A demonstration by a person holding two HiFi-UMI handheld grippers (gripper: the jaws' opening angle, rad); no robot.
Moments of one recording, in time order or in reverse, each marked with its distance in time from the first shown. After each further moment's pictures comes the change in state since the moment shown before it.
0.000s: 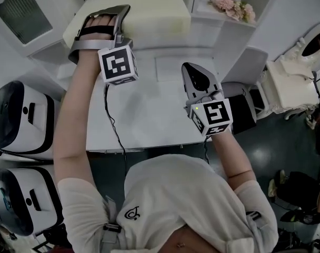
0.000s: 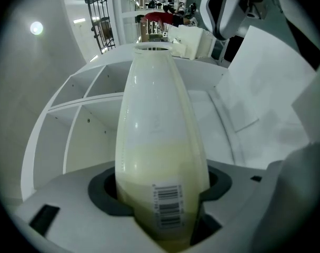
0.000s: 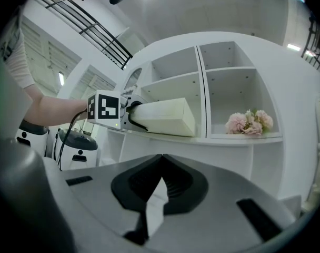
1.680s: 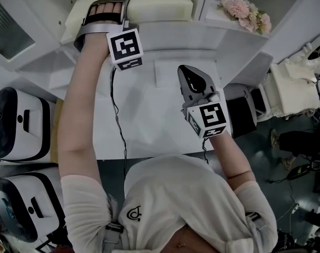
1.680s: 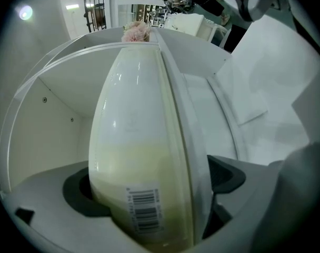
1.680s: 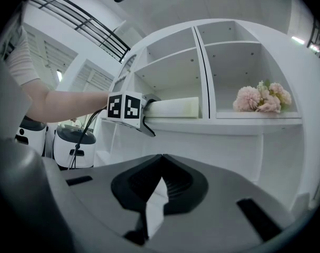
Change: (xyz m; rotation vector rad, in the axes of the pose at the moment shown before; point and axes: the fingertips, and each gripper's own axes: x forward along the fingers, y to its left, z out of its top) left arm 0.127 -0.030 -0.015 0.001 0.060 -0.118; right arm 0.068 -0.024 -0.044 0.013 0.076 0.026
